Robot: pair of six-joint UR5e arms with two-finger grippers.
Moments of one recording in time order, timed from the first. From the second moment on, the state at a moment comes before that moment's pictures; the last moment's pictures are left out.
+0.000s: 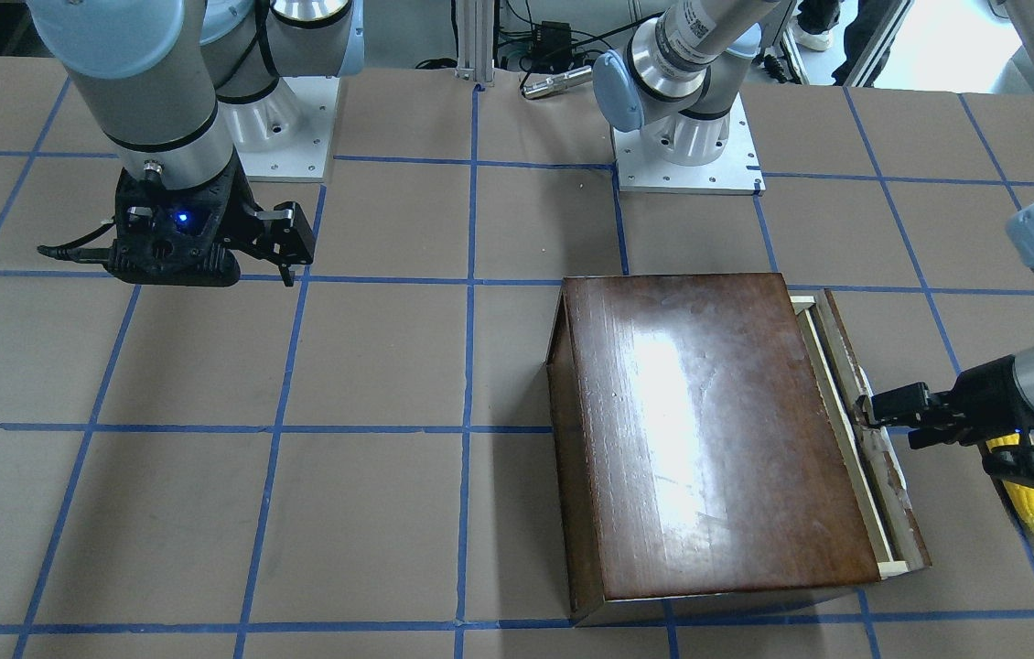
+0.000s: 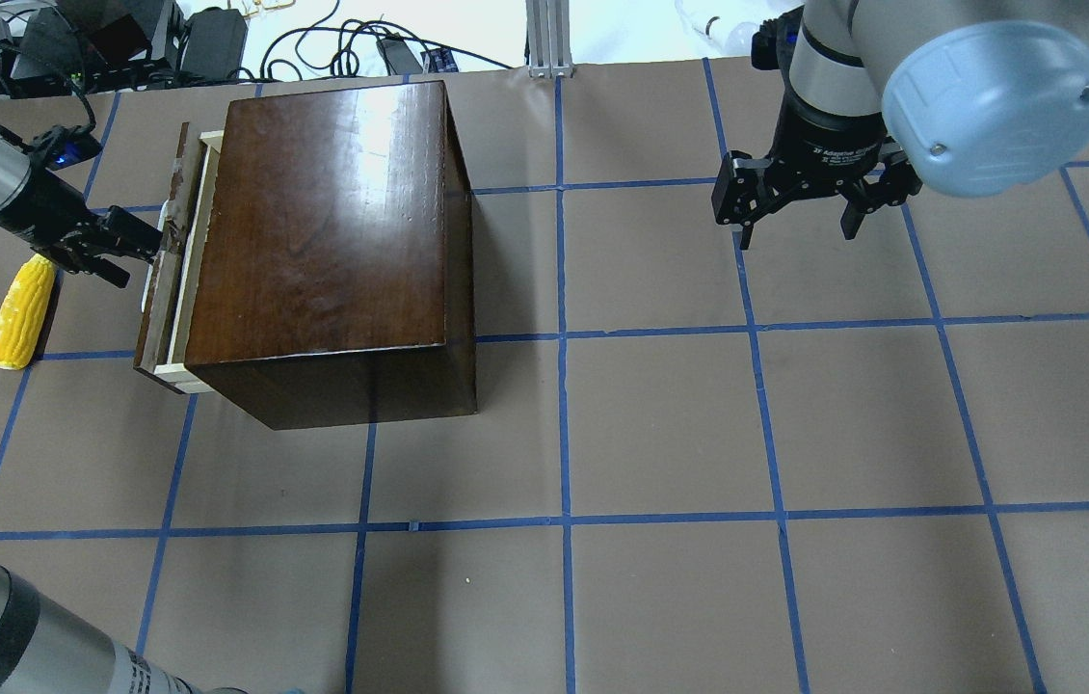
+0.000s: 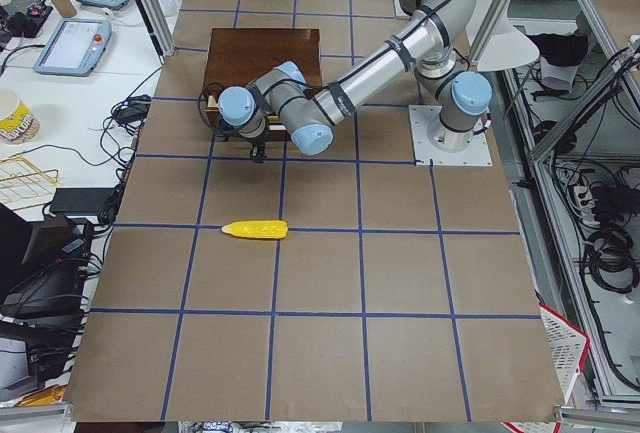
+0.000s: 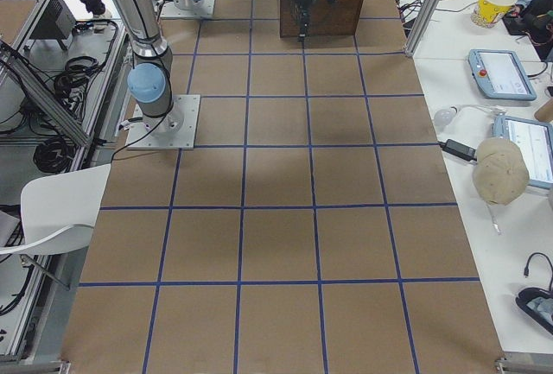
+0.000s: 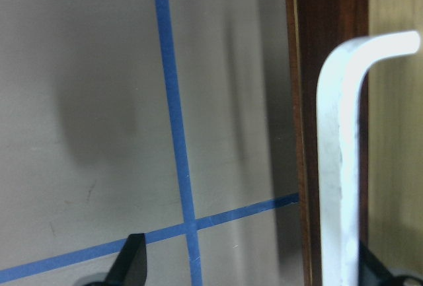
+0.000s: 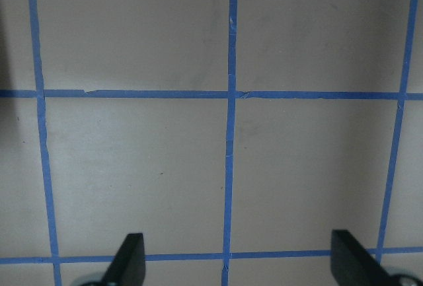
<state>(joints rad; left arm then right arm) -1.04 -2.03 -1.53 -1.40 1.31 0.67 1.65 -1.48 1.58 -1.62 -1.63 0.06</state>
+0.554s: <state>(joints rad) -1.00 -2.07 -1.48 -1.40 1.34 0.73 1.65 -1.48 1.58 -1.63 -1.63 0.06</state>
